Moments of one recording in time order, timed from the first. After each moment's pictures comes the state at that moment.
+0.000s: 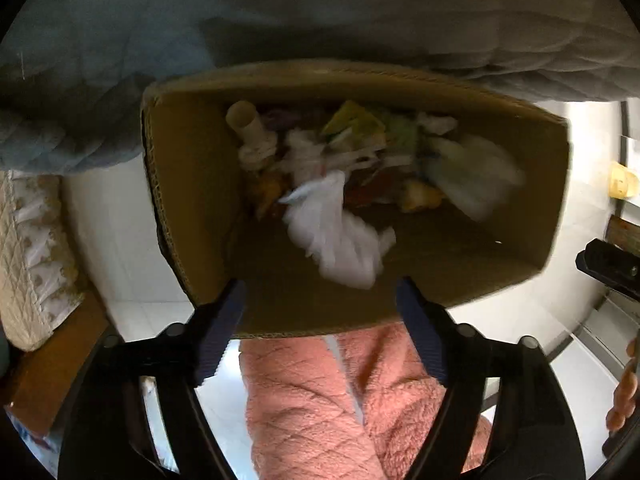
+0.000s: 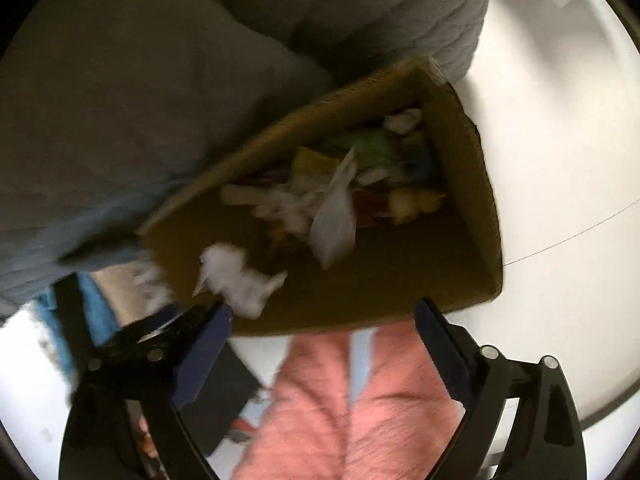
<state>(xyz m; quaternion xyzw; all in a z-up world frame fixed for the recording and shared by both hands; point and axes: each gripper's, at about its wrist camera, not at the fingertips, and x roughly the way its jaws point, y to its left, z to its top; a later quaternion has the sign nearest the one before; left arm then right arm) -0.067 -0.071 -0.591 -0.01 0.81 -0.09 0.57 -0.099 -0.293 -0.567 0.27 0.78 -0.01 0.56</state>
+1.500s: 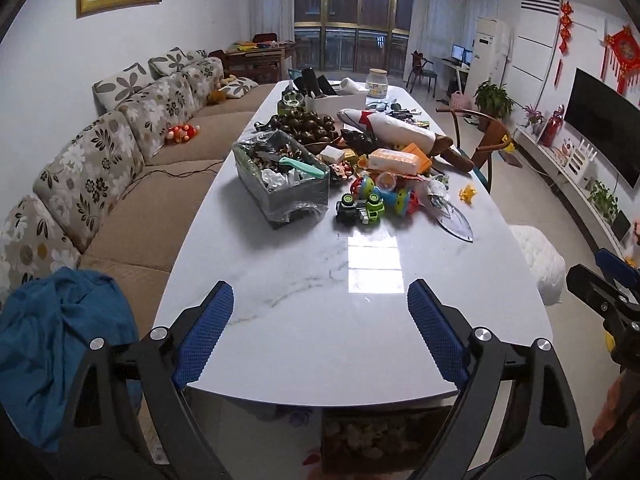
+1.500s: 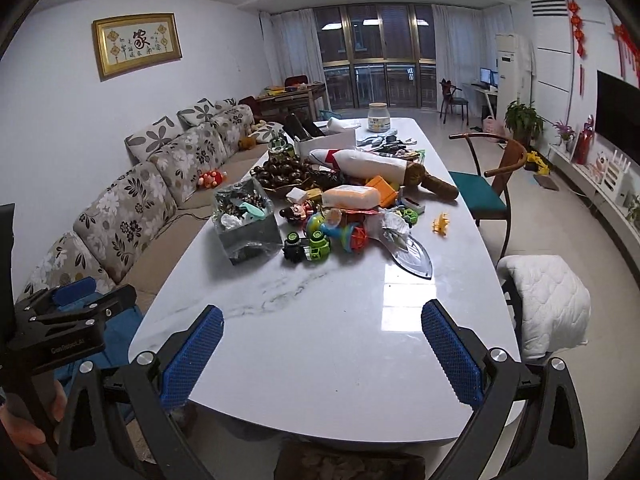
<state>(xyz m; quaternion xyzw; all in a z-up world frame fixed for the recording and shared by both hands) 0.010 0.030 -0.023 -0.02 0.39 0.00 0.92 -0.028 -0.176 0.017 0.04 0.34 0.09 0.93</state>
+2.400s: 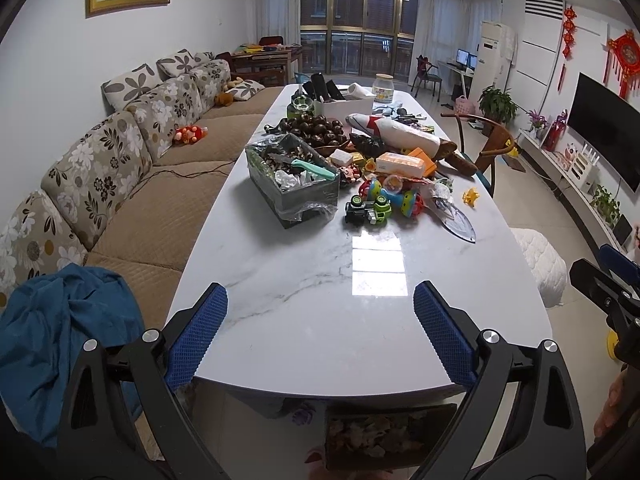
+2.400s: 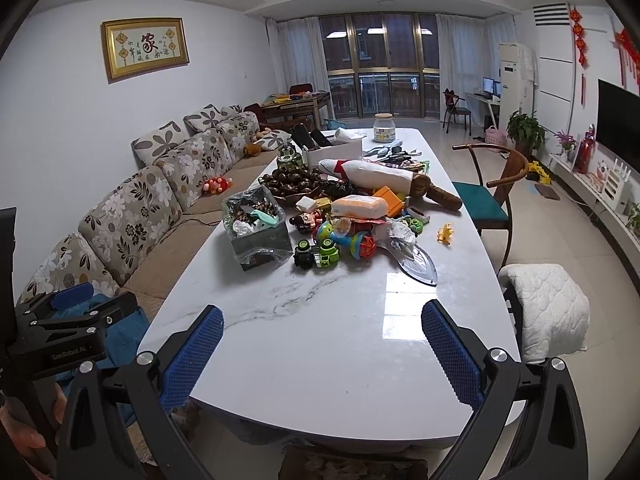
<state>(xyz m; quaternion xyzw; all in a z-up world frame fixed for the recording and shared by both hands) -0.010 0.039 -0.014 -0.02 0.38 0.01 0.92 -0.051 -0.159 0.032 0.03 0.32 0.10 0.94</state>
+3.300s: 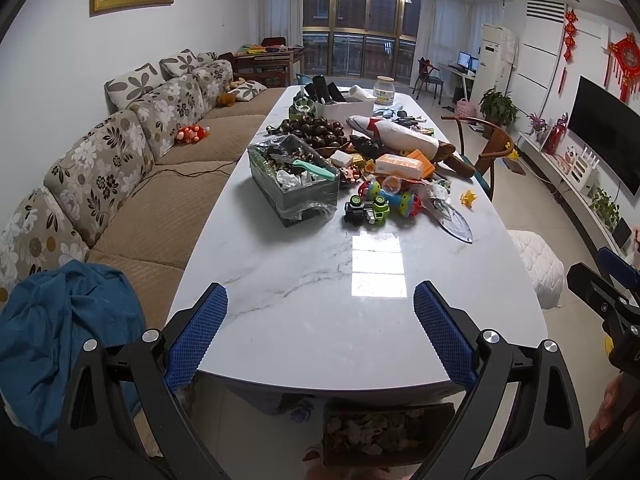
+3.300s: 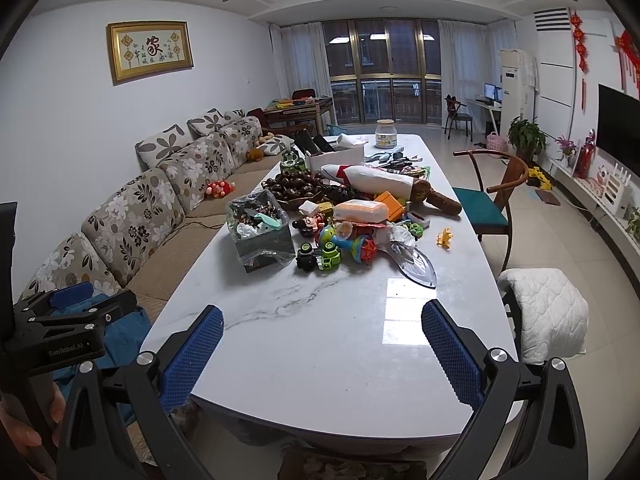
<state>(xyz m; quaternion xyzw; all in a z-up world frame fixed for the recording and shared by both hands) -0.025 0.038 -0.006 -0.02 0.38 0.01 0.93 -0.066 -0.157 0.038 0.03 0.31 0.10 0.94</state>
